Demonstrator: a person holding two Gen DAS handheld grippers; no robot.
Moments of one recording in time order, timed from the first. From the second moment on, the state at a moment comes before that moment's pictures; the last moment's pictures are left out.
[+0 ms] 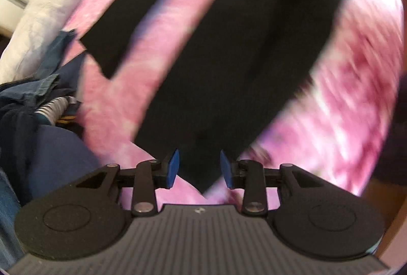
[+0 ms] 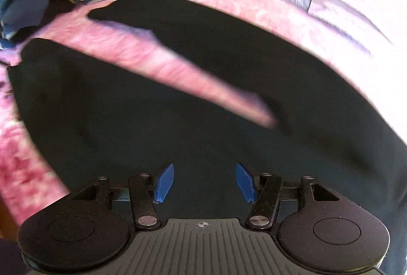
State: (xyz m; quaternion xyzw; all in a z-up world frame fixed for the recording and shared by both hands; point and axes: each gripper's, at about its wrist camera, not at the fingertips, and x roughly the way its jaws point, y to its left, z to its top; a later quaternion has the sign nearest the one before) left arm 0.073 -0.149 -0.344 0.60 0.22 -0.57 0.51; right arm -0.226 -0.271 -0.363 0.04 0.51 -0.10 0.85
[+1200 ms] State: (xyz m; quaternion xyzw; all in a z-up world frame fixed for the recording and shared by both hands) left arm 0.194 -0.178 -0.352 0.30 0.40 -0.68 0.53; right arm -0.031 -0.139 -0.416 -0.01 0.47 0.07 0.88
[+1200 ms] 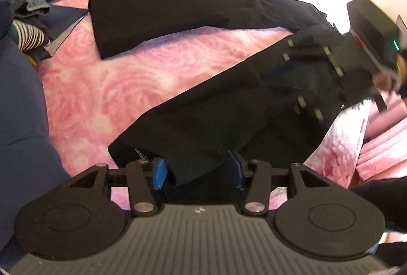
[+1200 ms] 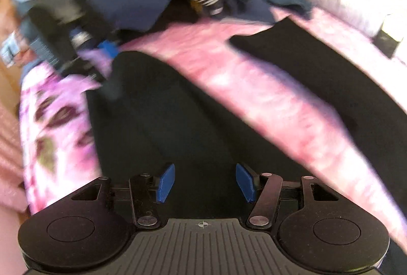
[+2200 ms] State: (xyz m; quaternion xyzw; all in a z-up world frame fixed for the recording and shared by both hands) left arm 0.208 -0.174 -0.348 0.27 0.41 -0.68 0.54; right arm -0.063 -0.102 -0.405 -0.06 0.44 0.11 0.89
